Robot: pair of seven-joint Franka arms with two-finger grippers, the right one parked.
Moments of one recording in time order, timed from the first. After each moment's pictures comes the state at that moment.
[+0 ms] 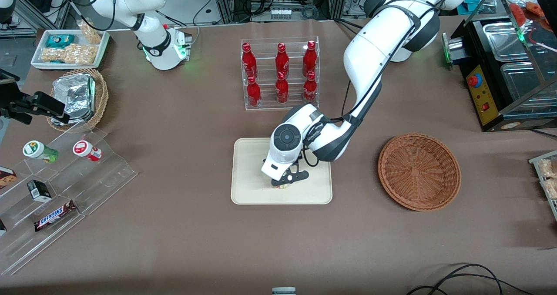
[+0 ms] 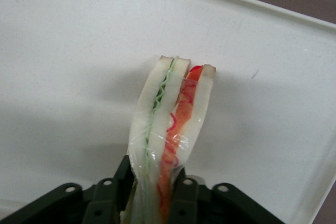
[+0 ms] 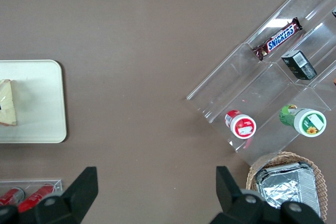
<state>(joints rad) -0.53 0.97 -0.31 -1.15 0.15 2.06 -1.04</state>
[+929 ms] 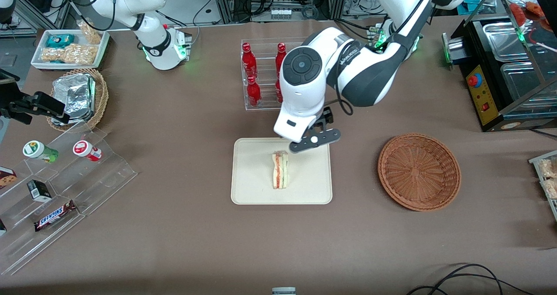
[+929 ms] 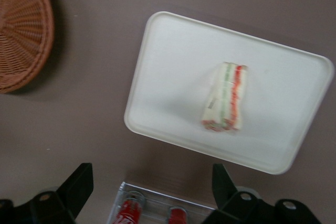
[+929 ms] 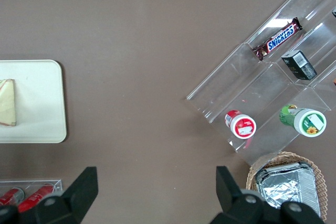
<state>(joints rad) -0.50 0.55 -0.27 -1.20 0.16 1.60 -1.05</state>
